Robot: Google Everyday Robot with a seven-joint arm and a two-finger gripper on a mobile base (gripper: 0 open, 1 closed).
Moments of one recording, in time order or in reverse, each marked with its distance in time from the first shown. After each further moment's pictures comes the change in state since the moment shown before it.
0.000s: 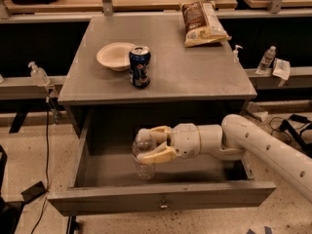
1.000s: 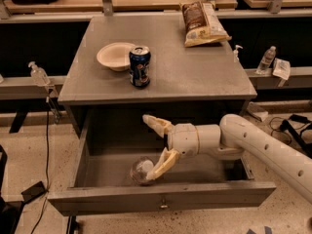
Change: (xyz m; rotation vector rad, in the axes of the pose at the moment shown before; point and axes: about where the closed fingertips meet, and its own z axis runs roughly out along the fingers) arm -0.001 0.001 0.005 -0.010 -0.002 -0.001
